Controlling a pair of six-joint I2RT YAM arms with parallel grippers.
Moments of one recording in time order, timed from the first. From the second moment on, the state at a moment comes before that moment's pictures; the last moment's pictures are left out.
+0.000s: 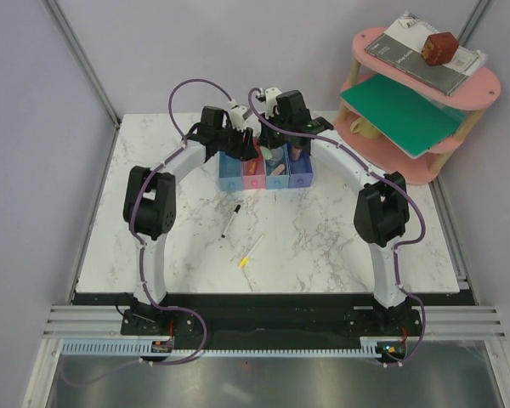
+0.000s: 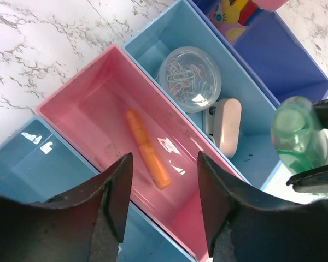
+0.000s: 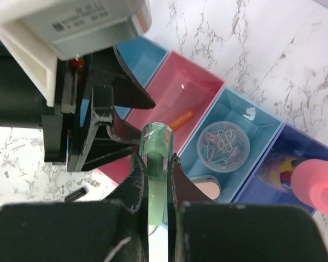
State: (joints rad) left arm -0.31 2.16 1.72 -0.21 0.53 0.05; right arm 0.51 2.13 1.99 -0.47 -0.17 0.02
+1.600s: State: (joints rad) left arm -0.36 1.62 1.06 -0.49 0.31 0.35; right arm 0.52 2.21 1.88 -0.31 -0.19 0.03
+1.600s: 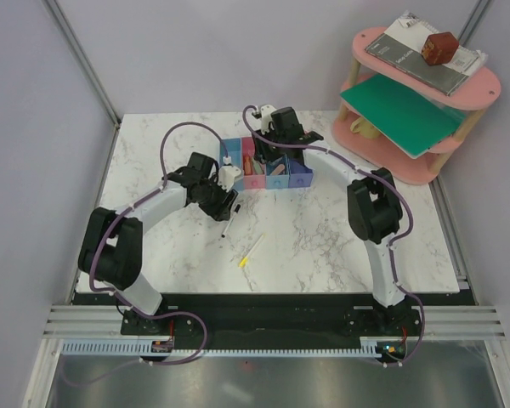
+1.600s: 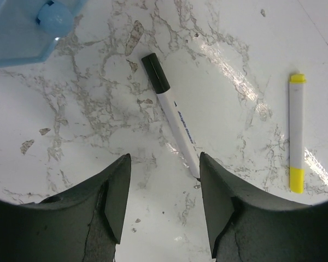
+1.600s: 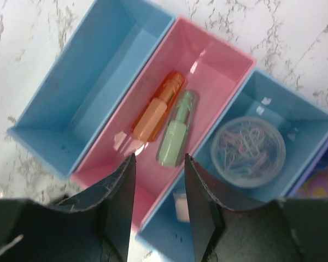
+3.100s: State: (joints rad) left arm -0.38 1.37 0.96 -0.45 0.27 0.30; right arm 0.97 1.72 1.28 -0.82 -0.15 -0.85
